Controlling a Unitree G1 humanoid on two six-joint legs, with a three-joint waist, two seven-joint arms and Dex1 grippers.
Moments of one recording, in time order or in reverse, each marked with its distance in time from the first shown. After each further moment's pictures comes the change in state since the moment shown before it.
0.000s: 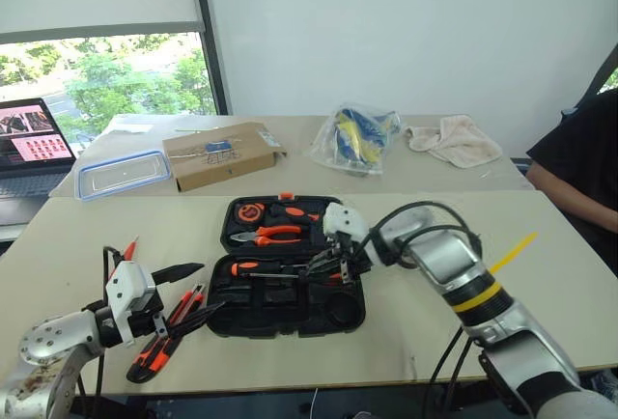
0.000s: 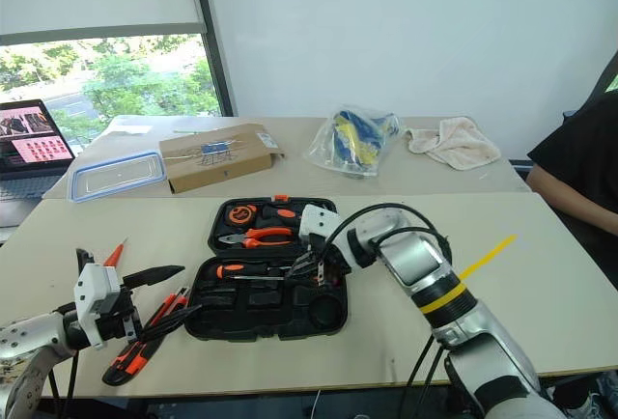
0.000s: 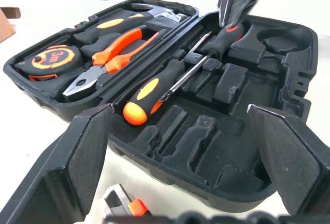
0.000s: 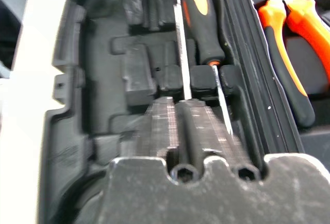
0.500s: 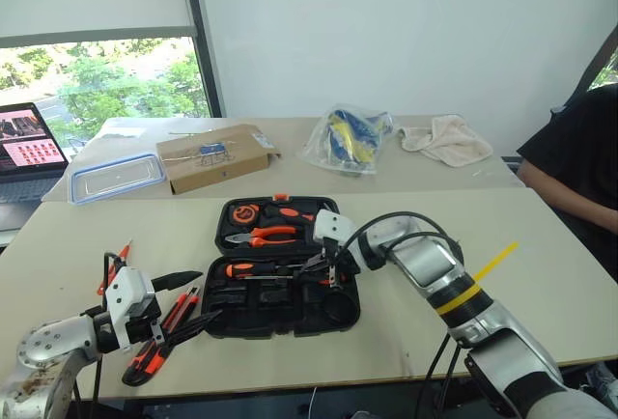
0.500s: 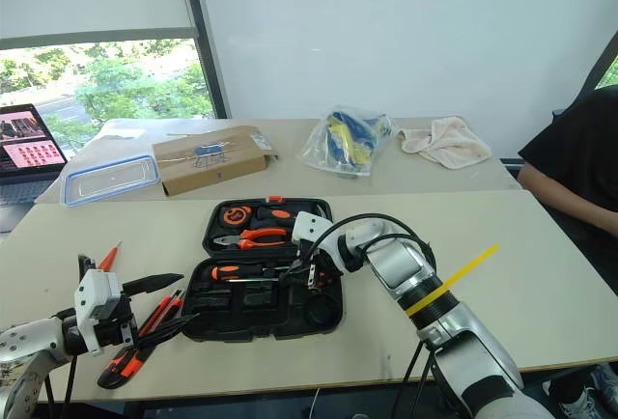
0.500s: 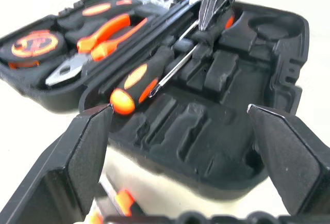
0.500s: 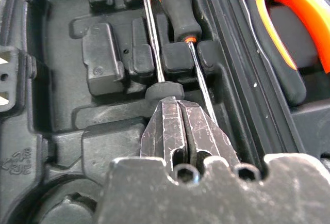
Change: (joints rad) left arm 0.015 0.017 0.005 0.077 0.019 -0.008 -0.032; right arm -0.008 0.083 0.017 0.099 -0.053 -0.020 -0.072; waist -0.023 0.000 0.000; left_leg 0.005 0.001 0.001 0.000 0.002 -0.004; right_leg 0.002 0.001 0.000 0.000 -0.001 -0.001
